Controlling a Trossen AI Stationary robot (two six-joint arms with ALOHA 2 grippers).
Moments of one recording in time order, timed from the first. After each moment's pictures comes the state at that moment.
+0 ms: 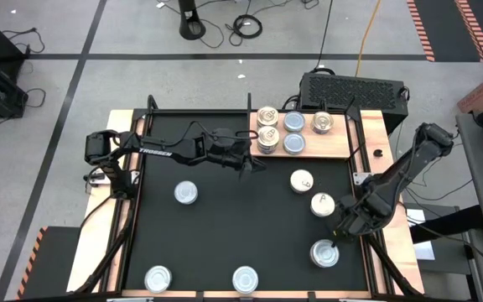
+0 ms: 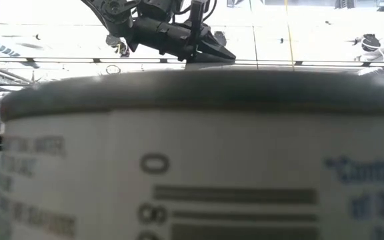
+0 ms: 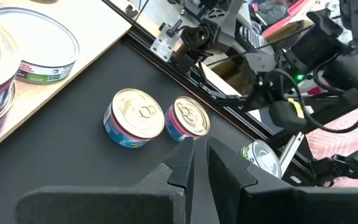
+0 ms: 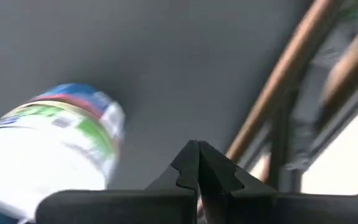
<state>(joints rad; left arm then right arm) 0.17 1.71 1.09 0.30 0.29 -0.60 0.78 1.16 0.78 -1.10 -0.22 2.06</state>
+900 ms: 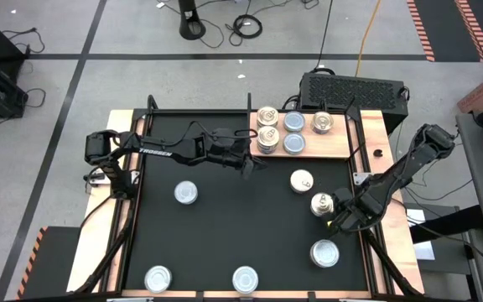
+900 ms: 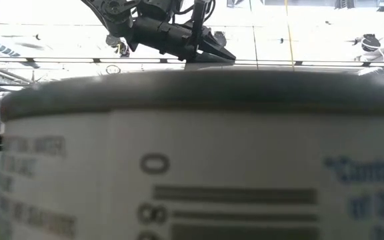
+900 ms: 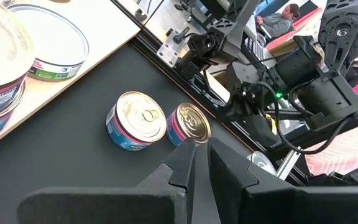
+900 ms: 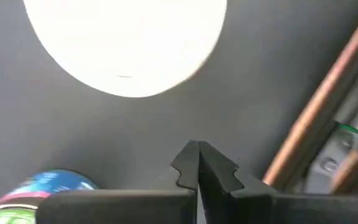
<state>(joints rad) 0.17 1.71 1.09 0.31 0.26 -0.67 0.71 1.16 0.66 -1.03 0.00 1.96</state>
